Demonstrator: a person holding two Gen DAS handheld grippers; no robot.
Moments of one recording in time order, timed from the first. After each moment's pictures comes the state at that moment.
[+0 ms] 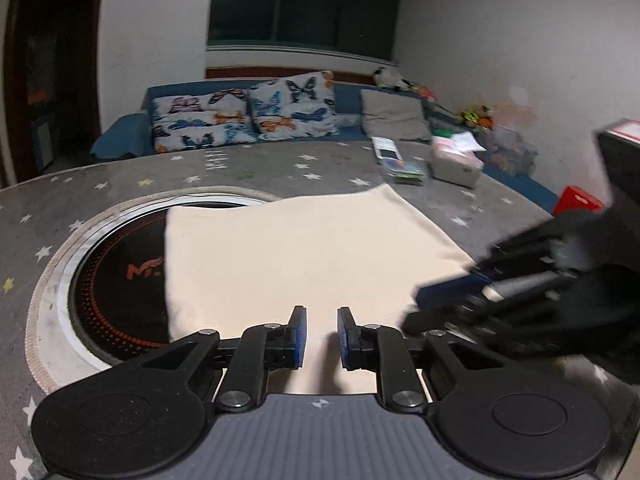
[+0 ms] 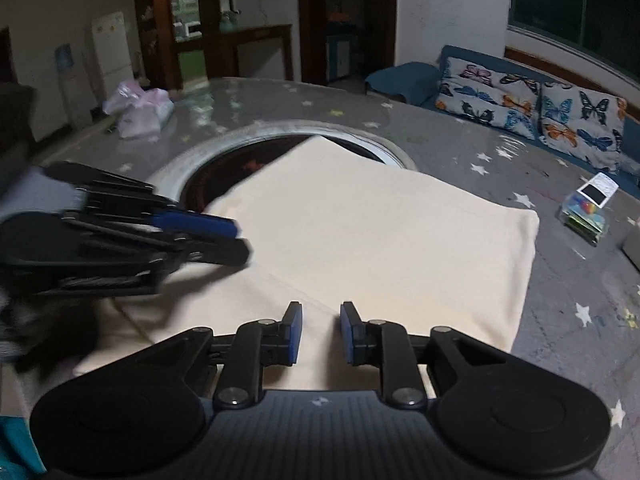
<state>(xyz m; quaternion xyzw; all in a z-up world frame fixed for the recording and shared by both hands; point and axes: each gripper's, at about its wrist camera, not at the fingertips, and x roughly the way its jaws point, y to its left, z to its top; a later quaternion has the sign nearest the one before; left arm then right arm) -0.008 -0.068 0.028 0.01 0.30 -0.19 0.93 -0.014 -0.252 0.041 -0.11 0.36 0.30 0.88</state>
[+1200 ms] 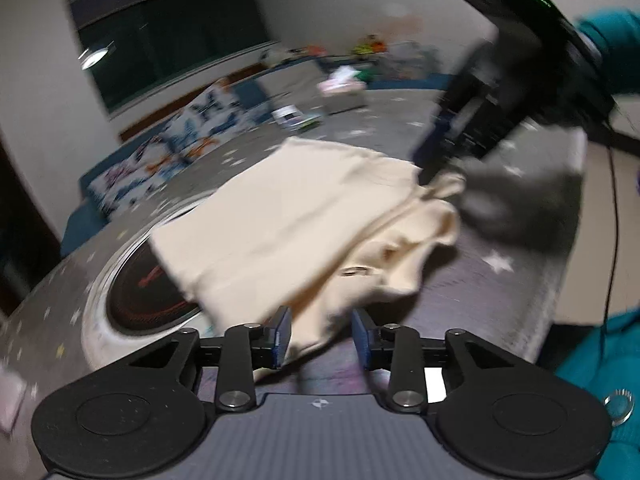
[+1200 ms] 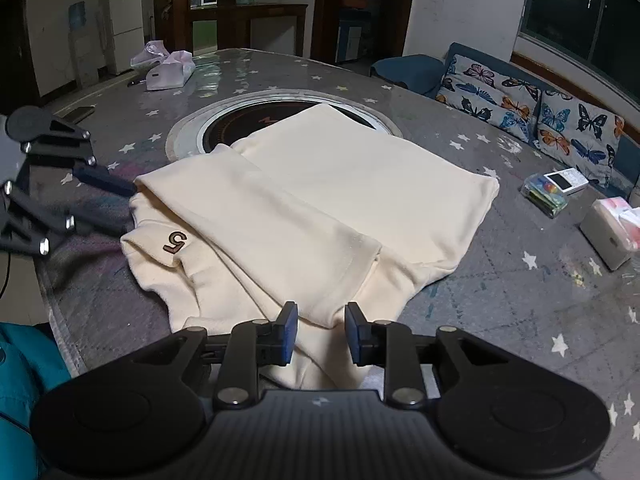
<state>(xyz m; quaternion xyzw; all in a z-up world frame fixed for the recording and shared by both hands) -0.127 -0.067 0.020 0.26 0.26 -0.28 0.89 -0.085 -0.300 0.058 -0.18 0.37 0.30 0.86</state>
